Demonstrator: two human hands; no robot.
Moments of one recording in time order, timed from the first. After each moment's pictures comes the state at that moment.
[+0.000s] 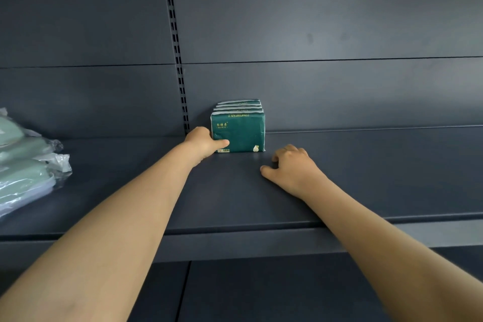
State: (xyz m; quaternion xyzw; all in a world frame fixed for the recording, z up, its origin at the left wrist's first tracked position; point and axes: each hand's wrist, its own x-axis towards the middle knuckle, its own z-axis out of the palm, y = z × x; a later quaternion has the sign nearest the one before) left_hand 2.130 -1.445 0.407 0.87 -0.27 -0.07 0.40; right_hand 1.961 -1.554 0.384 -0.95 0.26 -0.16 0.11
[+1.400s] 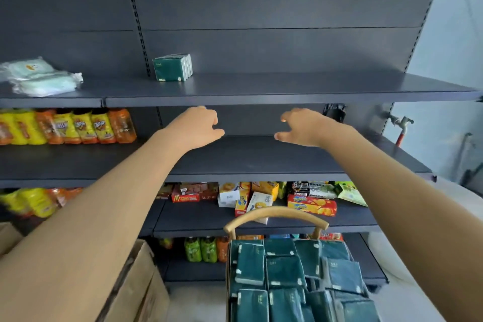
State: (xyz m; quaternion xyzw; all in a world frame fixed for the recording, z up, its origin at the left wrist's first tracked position) left_hand 1.597 -1.373 0.408 0.90 -0.43 0.08 0.09; right_hand 1.461 -1.572 0.404 -0.98 0.18 -0.06 -0.03
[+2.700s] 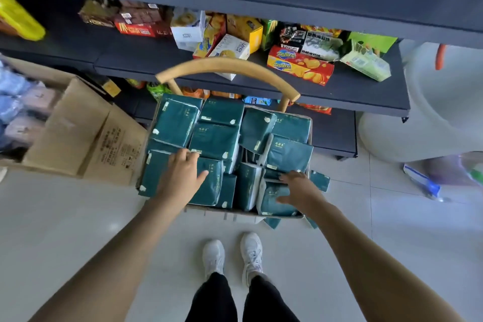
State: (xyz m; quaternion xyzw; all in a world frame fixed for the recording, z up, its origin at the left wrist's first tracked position) left_hand 1.404 -1.476 -0.005 0.95 -0.25 -0.16 0.04; right_hand 1.271 -1.709 -0.033 -0.90 0.18 0.34 0.21
